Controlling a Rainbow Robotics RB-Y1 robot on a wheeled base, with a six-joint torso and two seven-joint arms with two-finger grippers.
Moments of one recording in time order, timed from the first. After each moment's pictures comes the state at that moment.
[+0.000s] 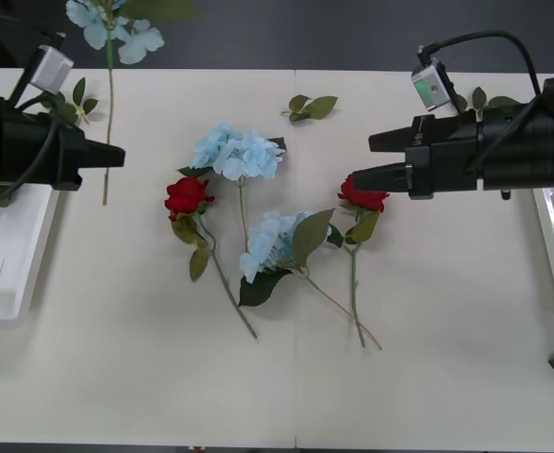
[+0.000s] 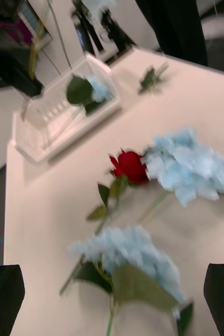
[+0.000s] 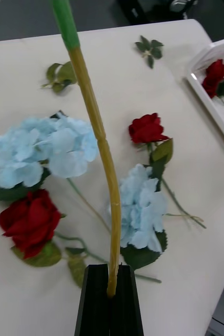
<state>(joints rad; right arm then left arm) -0.52 -0.88 0.29 -1.67 -1.86 1.04 2.27 -0.41 0.56 0.34 -1.84 1.31 1.63 -1.91</state>
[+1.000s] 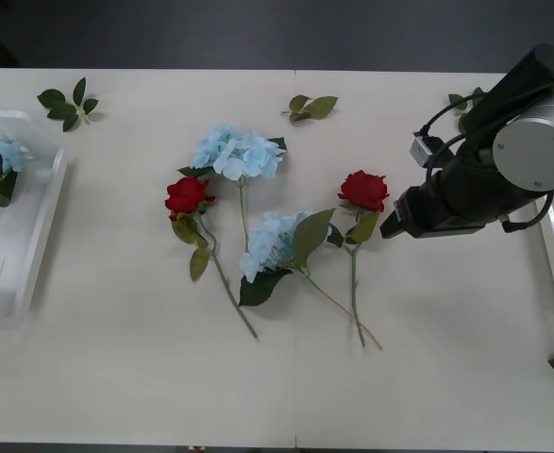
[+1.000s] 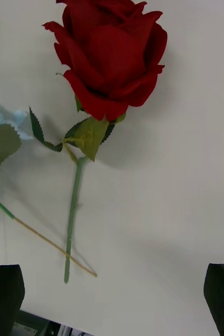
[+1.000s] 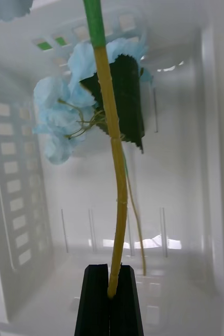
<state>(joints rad) -0.60 -0.77 0.40 -1.80 -0.96 1.58 1.06 -0.23 0.73 0.47 -1.81 0.52 1.61 -1.91</state>
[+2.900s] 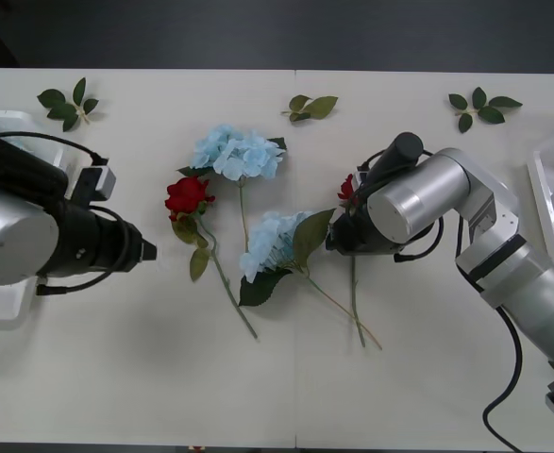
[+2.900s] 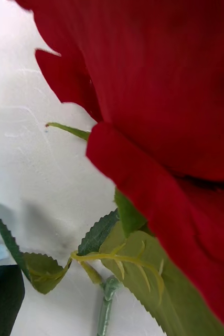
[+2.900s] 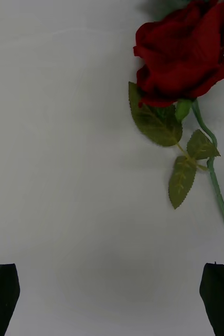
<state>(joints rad) -0.62 -0.43 0.53 -1.41 -0.56 1.31 1.02 -0.23 0.60 -0.15 -2.11 0.56 1.63 -1.12</state>
